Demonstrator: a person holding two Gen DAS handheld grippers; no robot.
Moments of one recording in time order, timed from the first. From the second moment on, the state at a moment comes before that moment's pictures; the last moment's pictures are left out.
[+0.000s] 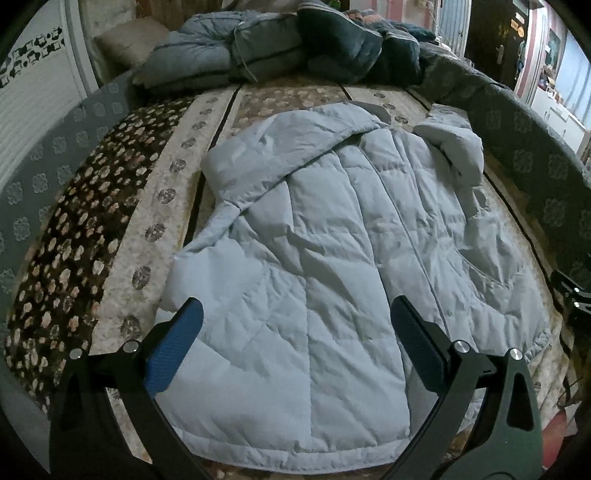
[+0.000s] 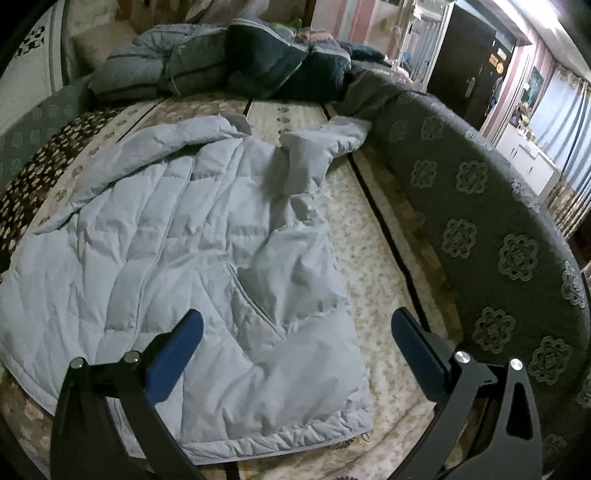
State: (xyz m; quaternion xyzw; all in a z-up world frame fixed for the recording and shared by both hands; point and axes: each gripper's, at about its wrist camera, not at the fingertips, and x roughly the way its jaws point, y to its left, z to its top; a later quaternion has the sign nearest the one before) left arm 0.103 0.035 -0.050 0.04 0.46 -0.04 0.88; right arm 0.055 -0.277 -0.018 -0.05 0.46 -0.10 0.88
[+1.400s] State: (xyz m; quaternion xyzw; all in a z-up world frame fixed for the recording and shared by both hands) left arm 0.337 0.037 -0.126 0.05 0.50 -0.05 0.86; right arm 0.246 -0.322 -0.082 -0.05 0.50 -0.14 0.85
